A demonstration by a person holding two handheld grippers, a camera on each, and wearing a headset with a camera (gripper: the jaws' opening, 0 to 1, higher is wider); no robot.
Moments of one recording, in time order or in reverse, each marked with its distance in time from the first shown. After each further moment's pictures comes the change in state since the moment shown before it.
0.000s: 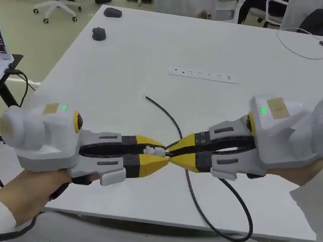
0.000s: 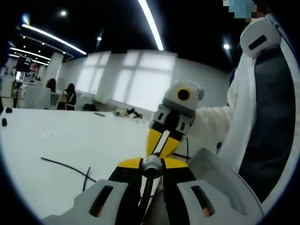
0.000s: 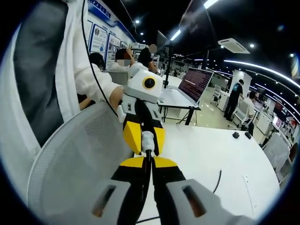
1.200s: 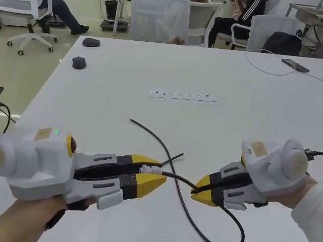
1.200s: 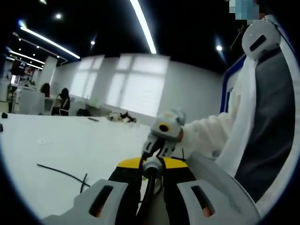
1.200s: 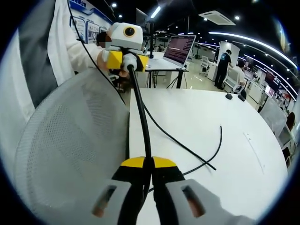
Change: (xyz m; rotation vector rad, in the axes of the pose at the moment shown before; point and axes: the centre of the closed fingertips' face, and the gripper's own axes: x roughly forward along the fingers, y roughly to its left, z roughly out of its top) left arm -0.002 -0.013 0.012 0.026 -0.032 -0.062; right arm -0.019 0.005 -0.101 0.174 0.208 -0.080
